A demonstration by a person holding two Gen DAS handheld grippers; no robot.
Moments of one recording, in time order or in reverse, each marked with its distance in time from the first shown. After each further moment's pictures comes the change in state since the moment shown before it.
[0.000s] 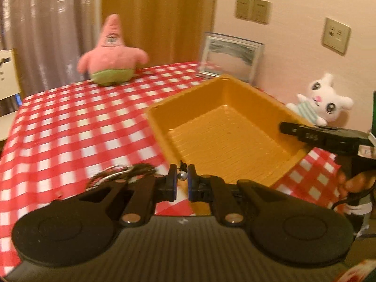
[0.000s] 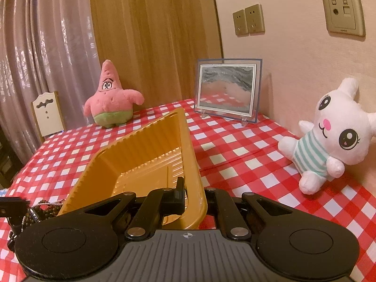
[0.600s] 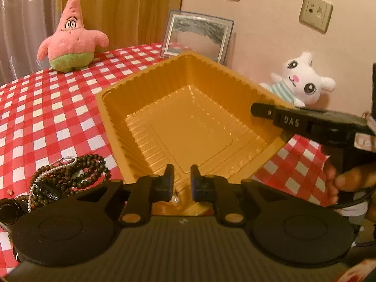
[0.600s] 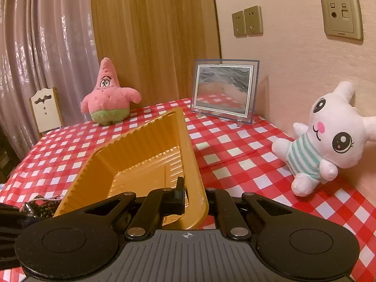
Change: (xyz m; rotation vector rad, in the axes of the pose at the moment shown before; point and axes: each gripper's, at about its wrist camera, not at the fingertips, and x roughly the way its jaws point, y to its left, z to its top) left arm 0.042 -0.033 -0.007 0.020 0.078 -0.121; right arm -0.004 -0.004 0.001 -0.020 0.007 -0.014
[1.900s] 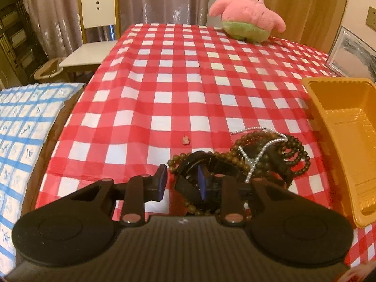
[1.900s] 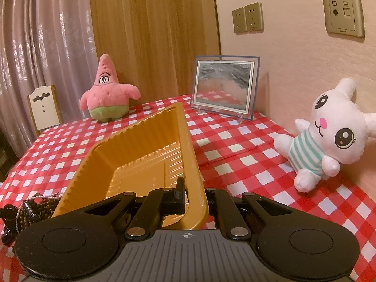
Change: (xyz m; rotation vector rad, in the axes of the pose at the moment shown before) left arm -0.038 0.178 -0.050 -0.421 0.094 0.522; right arm 0.005 0.006 -0.004 0.000 0.011 -0.009
